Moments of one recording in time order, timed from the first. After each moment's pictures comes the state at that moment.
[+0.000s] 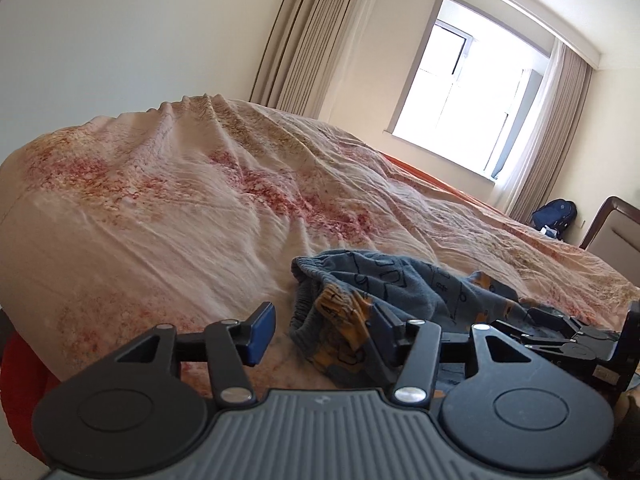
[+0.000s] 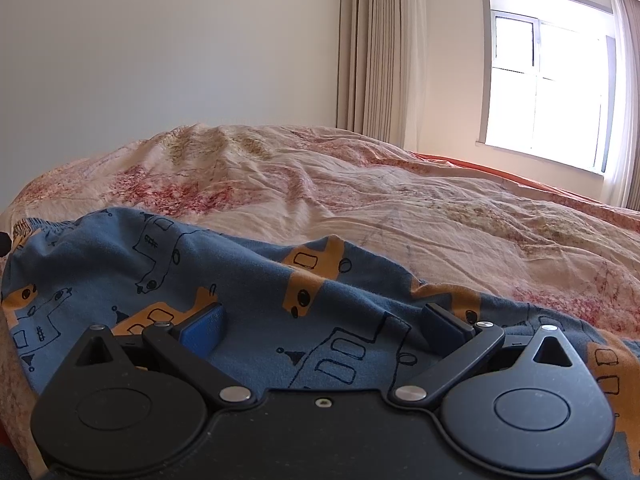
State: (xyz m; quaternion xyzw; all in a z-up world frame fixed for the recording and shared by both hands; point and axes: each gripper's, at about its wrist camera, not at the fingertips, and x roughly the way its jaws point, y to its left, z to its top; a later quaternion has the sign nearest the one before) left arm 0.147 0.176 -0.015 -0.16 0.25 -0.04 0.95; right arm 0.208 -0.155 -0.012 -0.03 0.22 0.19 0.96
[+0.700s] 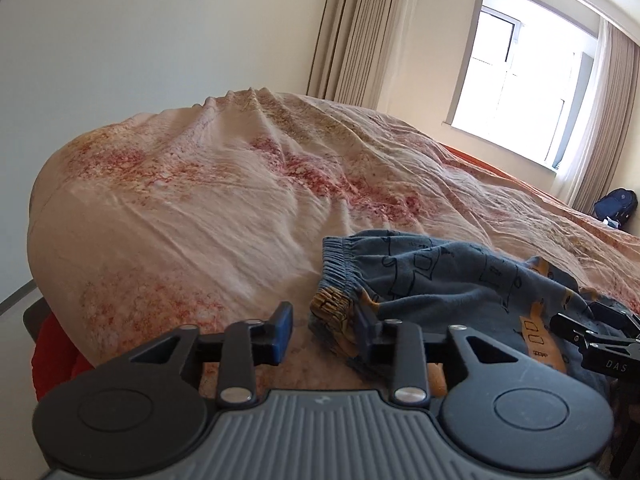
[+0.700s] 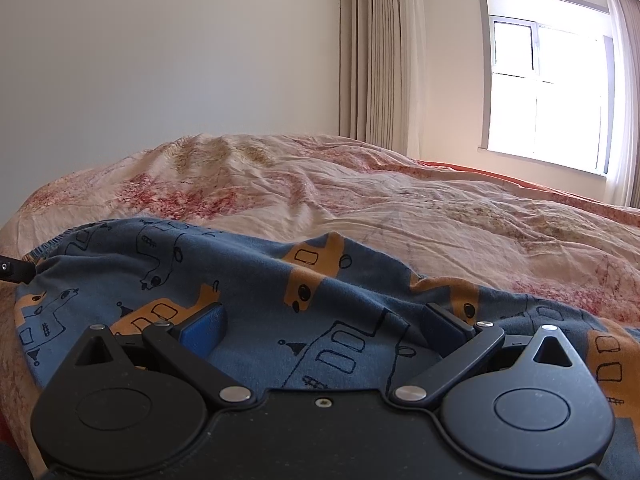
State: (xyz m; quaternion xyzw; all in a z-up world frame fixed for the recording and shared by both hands) left arm 0.153 0.147 -0.027 -0.12 0.27 0.08 0.95; right arm 0.201 -0.162 -0.019 -0.02 0.21 0.20 0.96
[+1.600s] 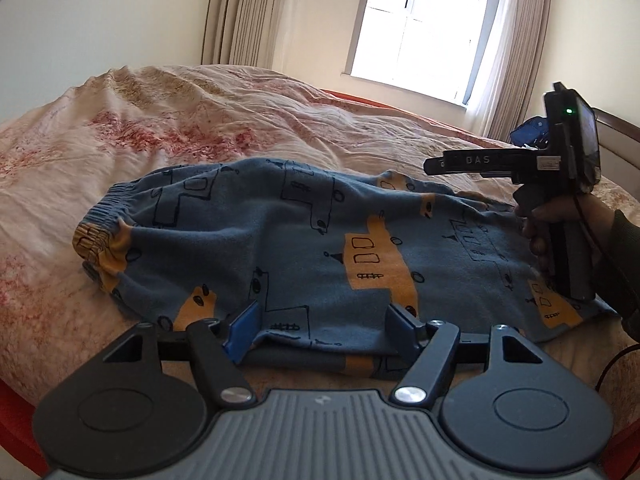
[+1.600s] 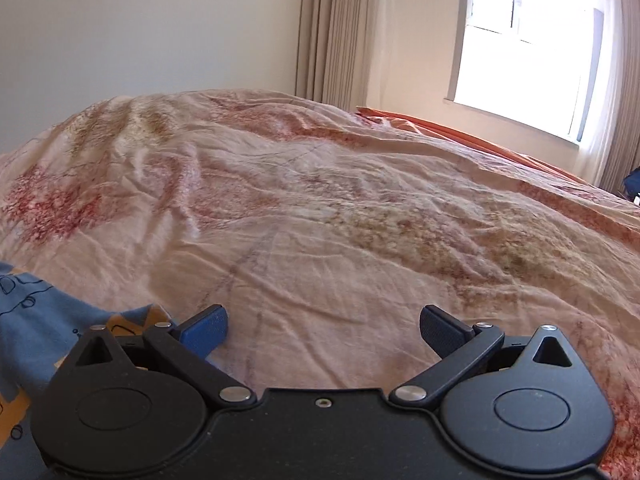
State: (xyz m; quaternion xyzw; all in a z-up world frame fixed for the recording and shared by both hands) left arm 0.163 0.042 -0.048 -0.06 0.32 -0.07 0.94; right arm 0.327 -0.201 0.005 -0.05 0.29 0.13 0.95
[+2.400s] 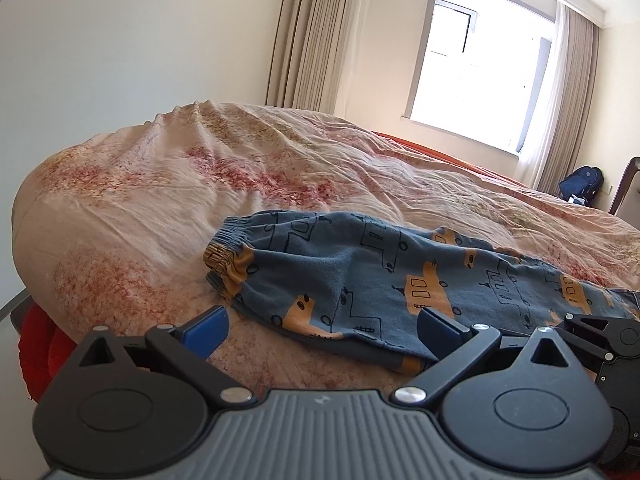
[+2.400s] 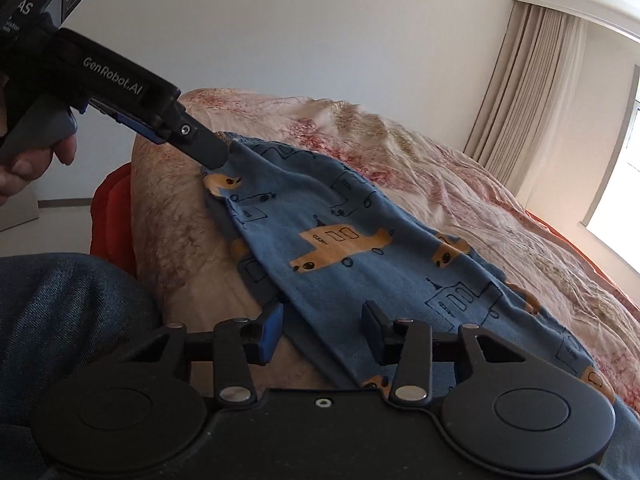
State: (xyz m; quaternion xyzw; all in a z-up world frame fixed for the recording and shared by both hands) left arm 0.107 0.072 -0.009 -0.09 0.27 0.02 0.96; right arm 0.089 -0.149 0.000 -0.21 0.19 0.36 0.89
